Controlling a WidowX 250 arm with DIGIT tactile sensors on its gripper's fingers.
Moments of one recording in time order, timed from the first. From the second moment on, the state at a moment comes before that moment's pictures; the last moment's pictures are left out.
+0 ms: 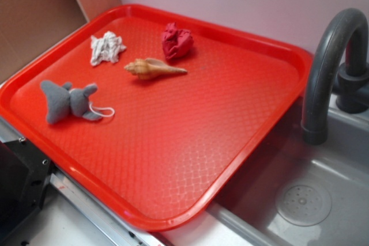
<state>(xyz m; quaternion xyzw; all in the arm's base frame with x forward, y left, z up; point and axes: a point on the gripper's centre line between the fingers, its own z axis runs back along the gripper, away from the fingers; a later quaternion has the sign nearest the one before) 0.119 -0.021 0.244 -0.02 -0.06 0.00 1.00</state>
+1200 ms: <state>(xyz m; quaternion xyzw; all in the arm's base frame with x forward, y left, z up) 0.206 0.058 0.176 0.07 -0.23 0.35 0.90</state>
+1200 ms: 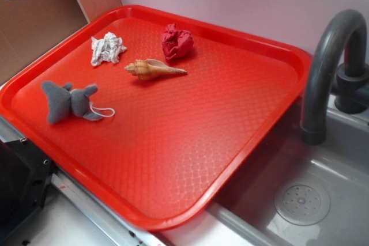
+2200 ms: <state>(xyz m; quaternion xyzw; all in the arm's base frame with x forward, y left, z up) 0.285 0.122 0.085 0.10 -0.17 0.32 0.93</state>
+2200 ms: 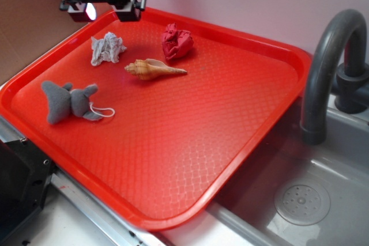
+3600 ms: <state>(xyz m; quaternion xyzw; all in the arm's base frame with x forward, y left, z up) 0.266 0.114 0.047 0.06 -0.09 0.31 0.94</state>
